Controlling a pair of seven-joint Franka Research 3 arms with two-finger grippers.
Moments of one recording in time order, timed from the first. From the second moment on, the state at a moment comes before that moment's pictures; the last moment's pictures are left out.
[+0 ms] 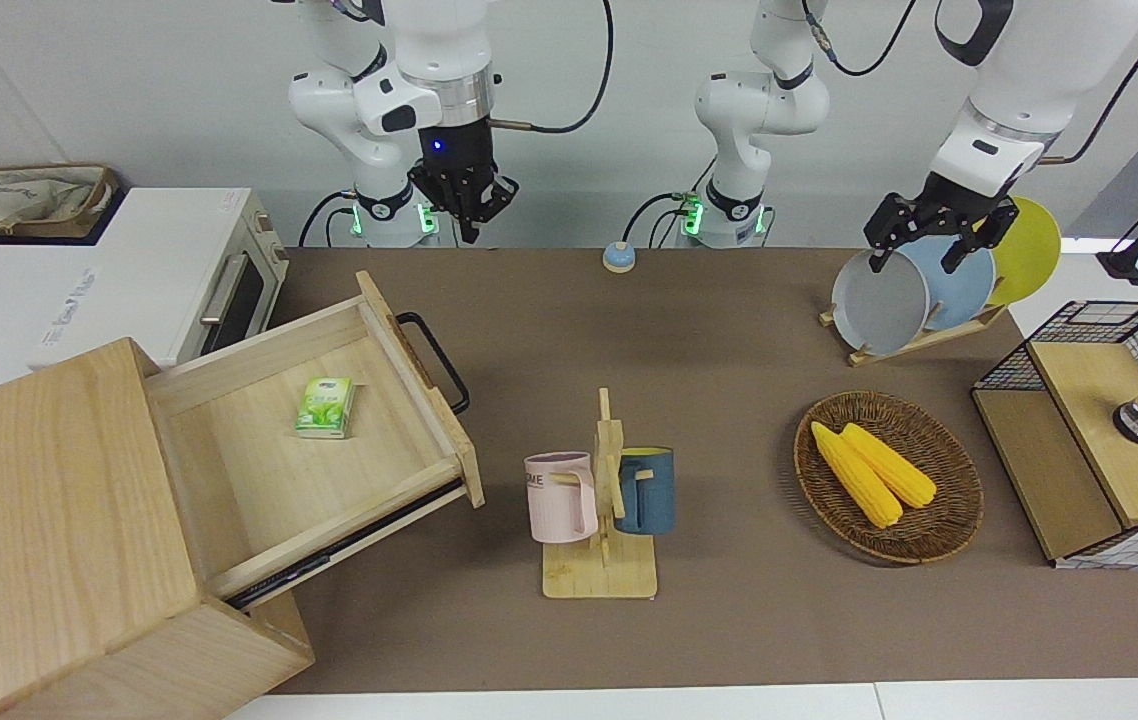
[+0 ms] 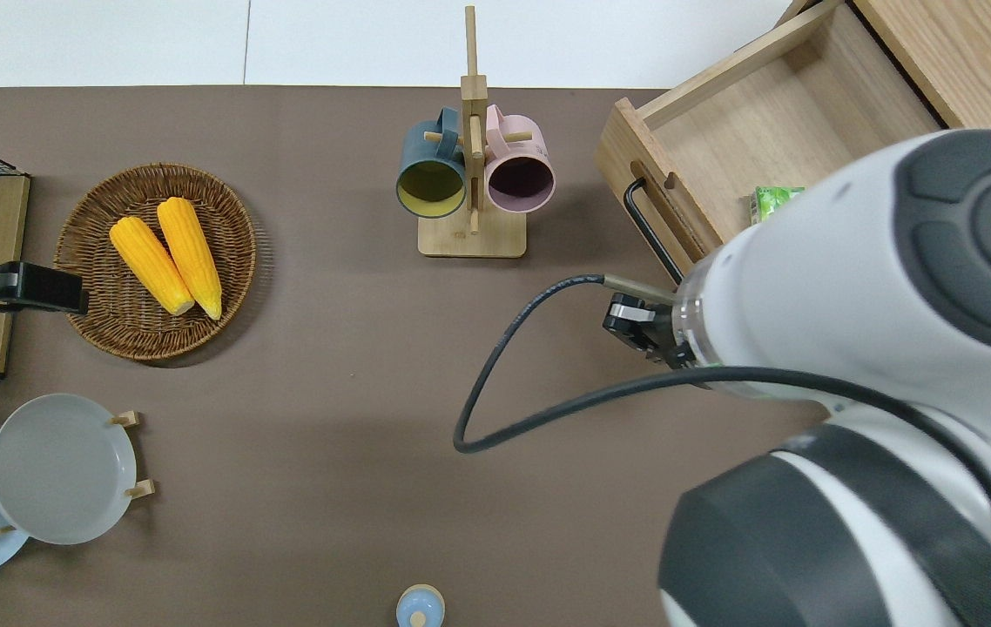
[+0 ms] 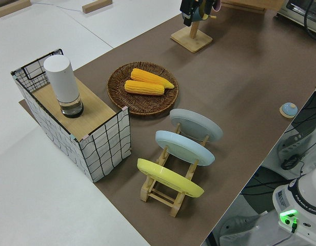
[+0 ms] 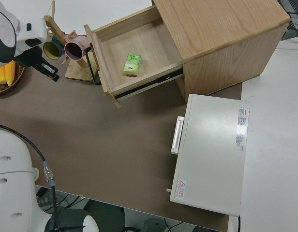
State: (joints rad) left arm -0.15 0.04 0.15 -1.49 -0.02 1.55 0.05; right arm 0.07 0.14 0.41 -1.36 -0.07 1.50 0.89
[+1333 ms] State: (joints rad) left arm -0.15 0.04 0.15 -1.49 -0.02 1.55 0.05; right arm 0.15 0.34 0.39 -1.40 -0.12 1.72 1.58
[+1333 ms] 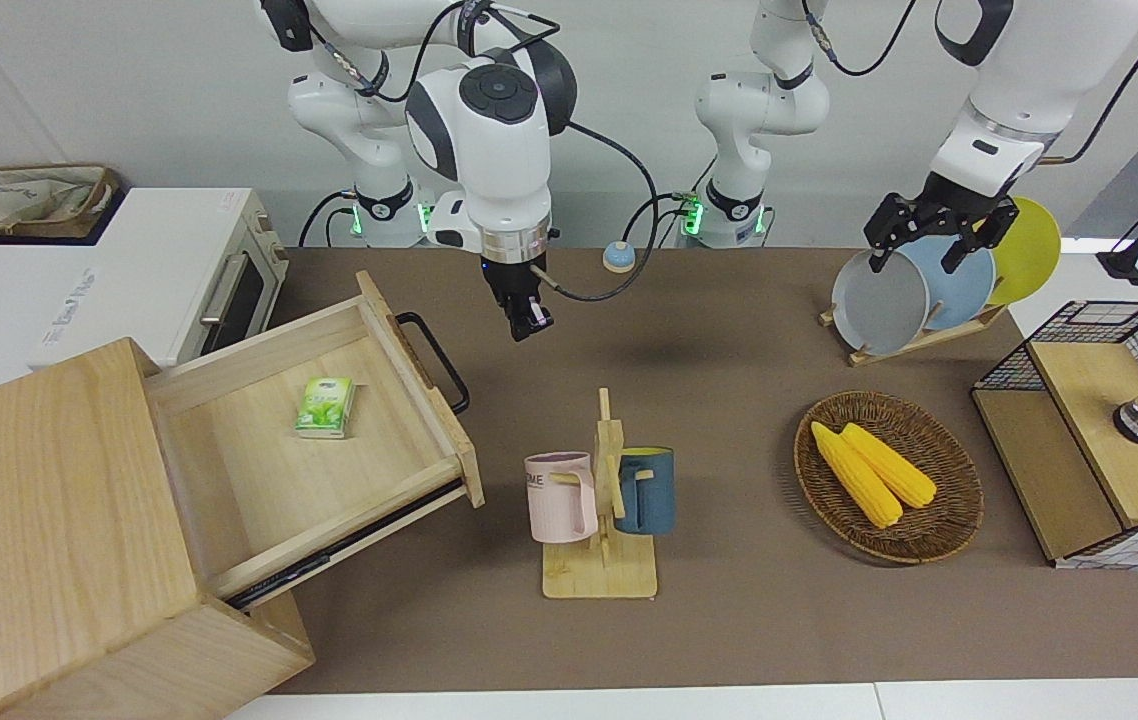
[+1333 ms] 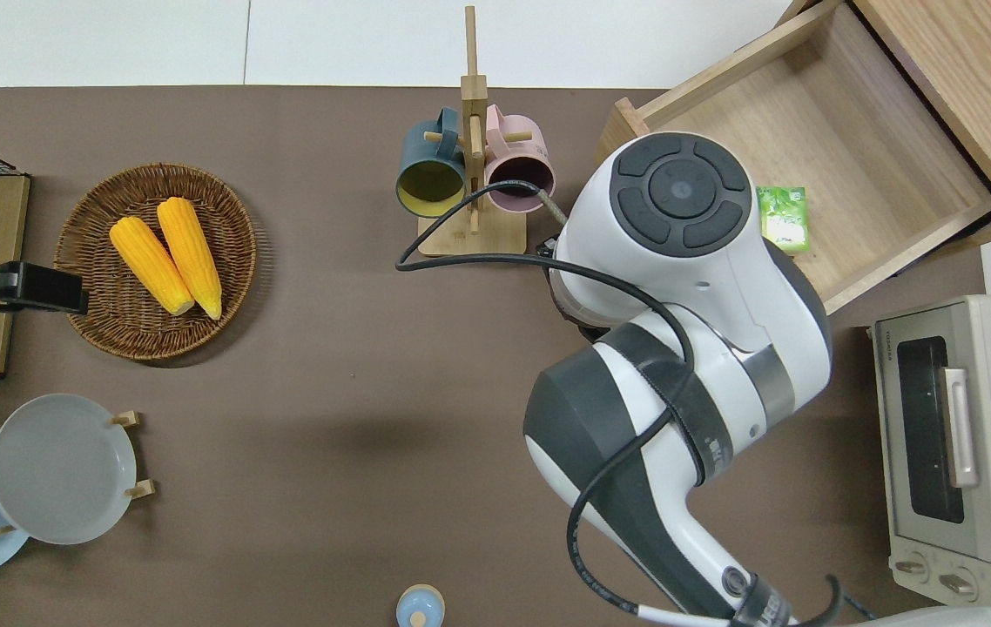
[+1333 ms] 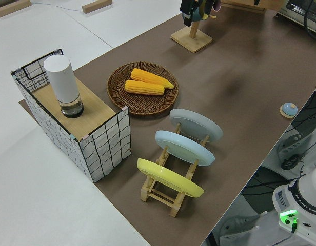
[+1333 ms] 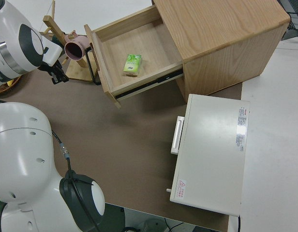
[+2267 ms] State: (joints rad) left arm -0.15 0.04 0.15 -1.49 -0.02 1.55 0.05; right arm 0.14 0.39 0.33 -1.41 -0.12 1.76 1.53
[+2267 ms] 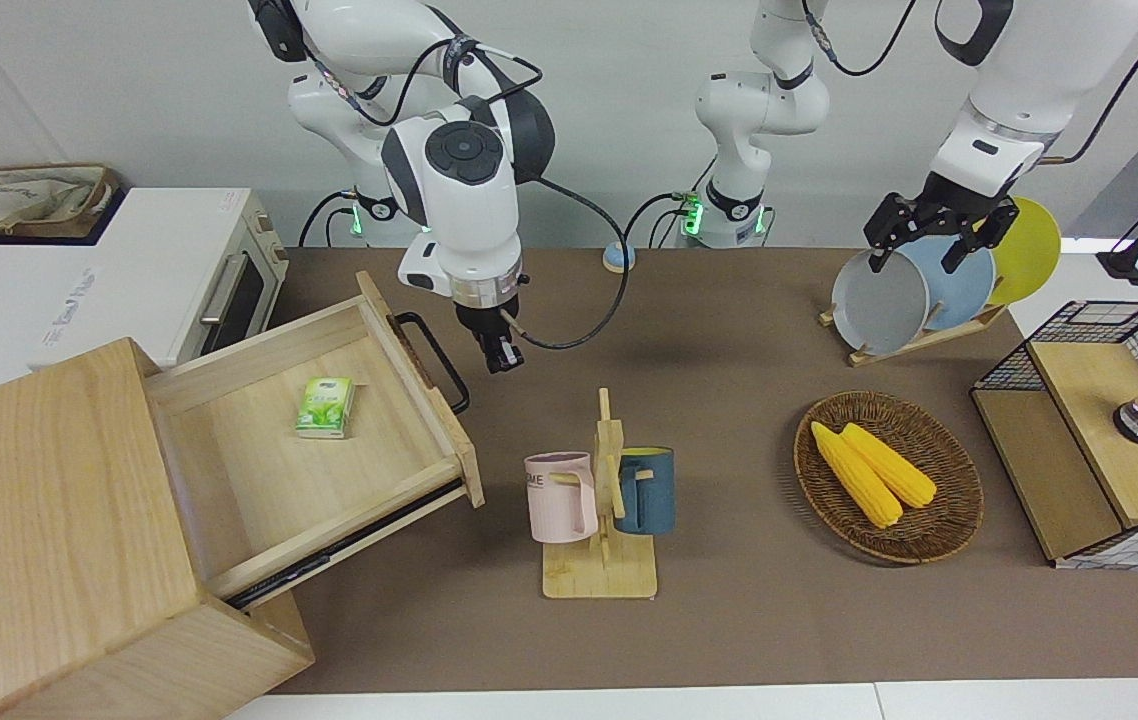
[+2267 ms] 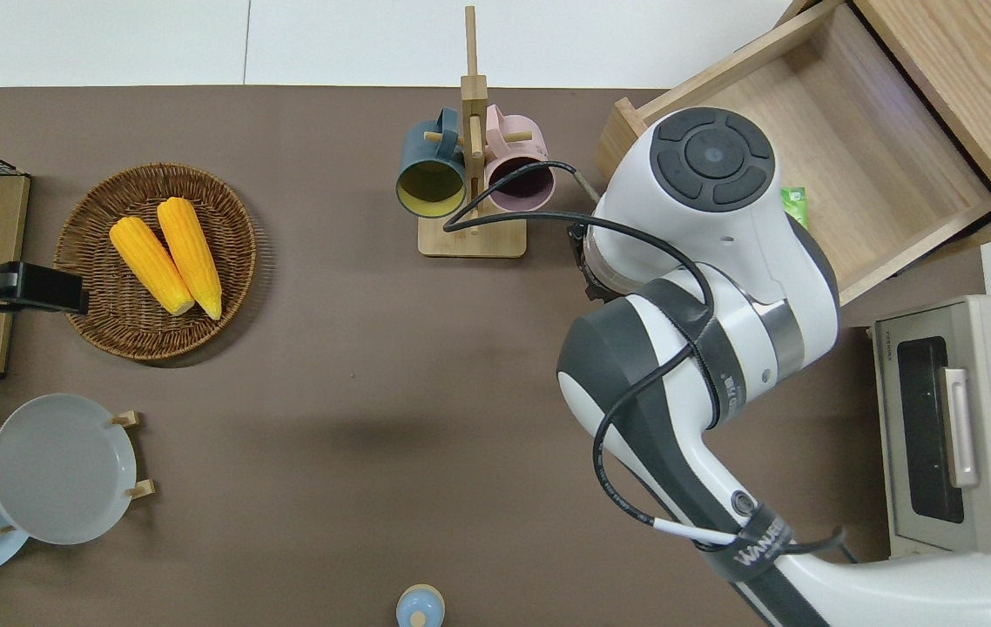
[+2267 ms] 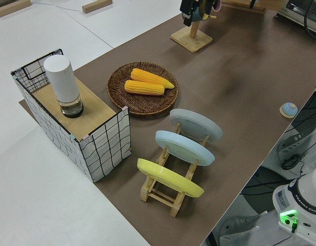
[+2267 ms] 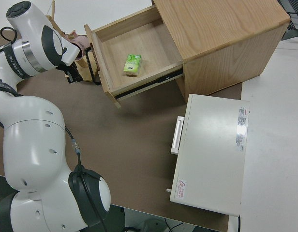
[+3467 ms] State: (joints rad) left arm -0.15 0.04 0.15 -1.49 -0.02 1.55 0.05; right arm 0.10 0.39 0.23 -1.40 -0.12 1.84 1.28
